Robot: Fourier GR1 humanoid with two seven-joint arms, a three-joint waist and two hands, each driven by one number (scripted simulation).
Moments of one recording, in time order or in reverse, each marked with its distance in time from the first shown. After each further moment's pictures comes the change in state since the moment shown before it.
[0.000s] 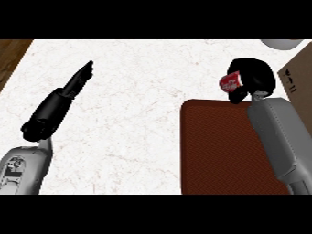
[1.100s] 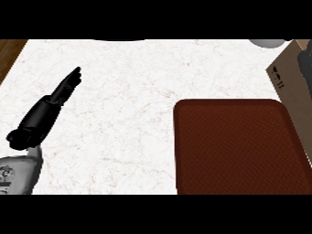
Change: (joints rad) left arm 0.068 0.021 0.040 -0.021 0.004 -0.003 -0.028; right arm -0.358 -0.214 -0.242 0.285 0.090 -0.428 0.253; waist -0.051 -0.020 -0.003
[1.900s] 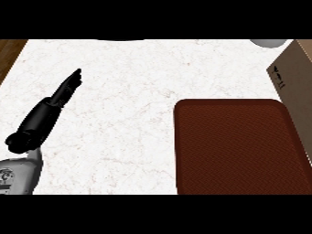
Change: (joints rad) left arm 0.016 -0.008 -0.002 -0.021 -0.002 -0.009 0.003; right arm 0.062 -0.292 -0.138 0.299 -0.113 0.258 -0.184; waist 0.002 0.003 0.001
